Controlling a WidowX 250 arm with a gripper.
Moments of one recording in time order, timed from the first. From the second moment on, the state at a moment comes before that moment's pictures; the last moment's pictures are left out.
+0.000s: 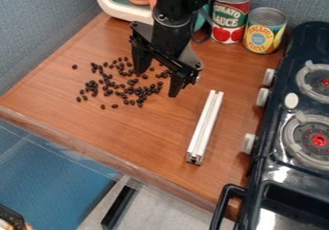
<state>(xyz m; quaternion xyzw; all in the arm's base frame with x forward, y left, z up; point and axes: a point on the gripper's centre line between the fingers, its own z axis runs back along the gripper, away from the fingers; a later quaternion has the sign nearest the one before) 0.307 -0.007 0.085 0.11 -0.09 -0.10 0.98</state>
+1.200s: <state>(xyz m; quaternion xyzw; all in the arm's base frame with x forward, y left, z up) 0.301 -0.049 0.055 0.05 -0.02 0.04 1.00</state>
